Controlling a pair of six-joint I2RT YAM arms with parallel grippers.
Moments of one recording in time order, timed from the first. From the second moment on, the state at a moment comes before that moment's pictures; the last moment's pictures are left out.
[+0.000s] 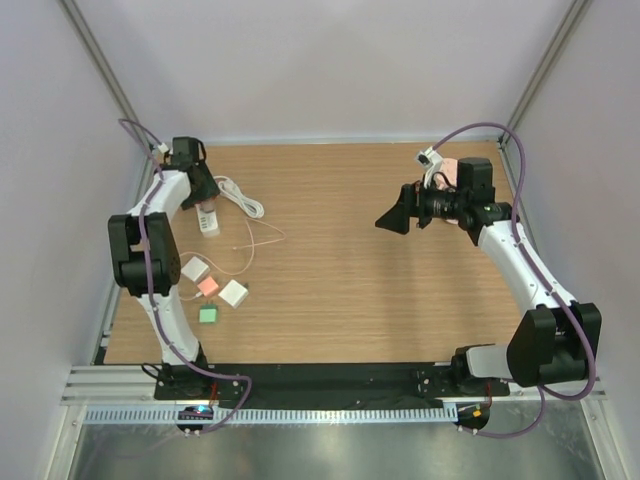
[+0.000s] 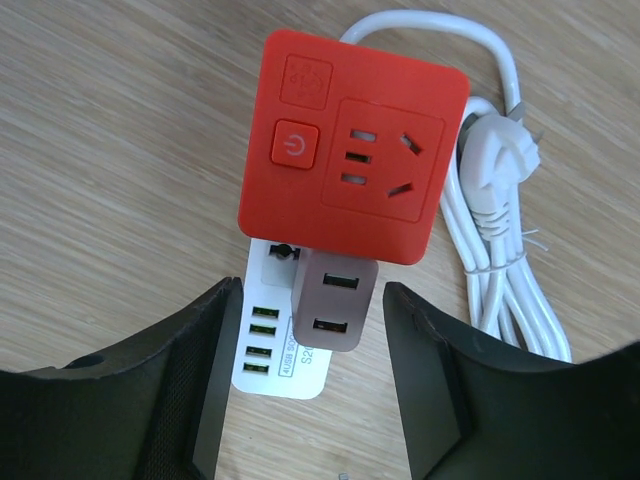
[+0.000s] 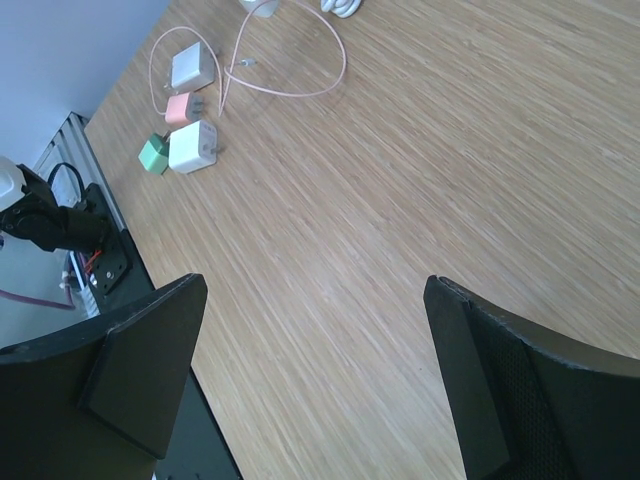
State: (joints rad) left arm 0.04 1.96 1.55 -0.53 -0.19 -0.42; right arm 0.10 1.32 1.07 -0.36 -0.89 0.02
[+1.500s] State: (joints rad) left arm -0.11 1.72 1.40 -0.30 0.11 -0.40; right arm 0.09 1.35 1.01 -0.25 -0.94 0.09
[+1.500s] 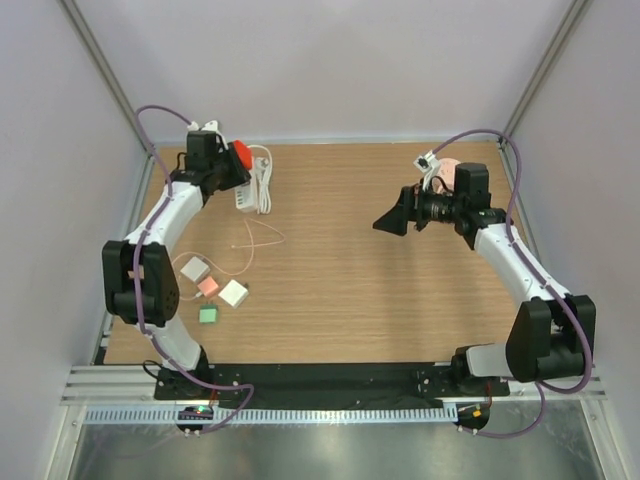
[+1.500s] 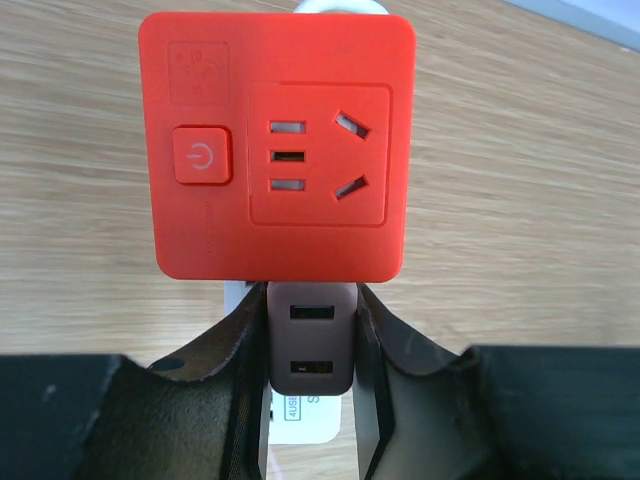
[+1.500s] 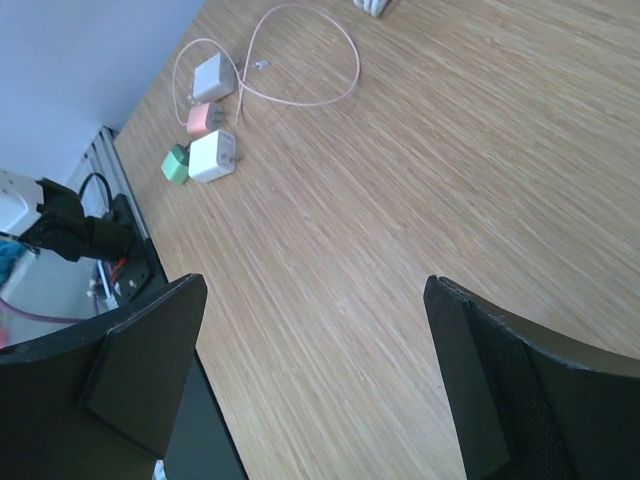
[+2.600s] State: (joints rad) left arm -0.74 1.66 1.15 0.12 -0.11 -0.97; right arm 0.30 1.43 0.78 0.12 -0.56 0.48
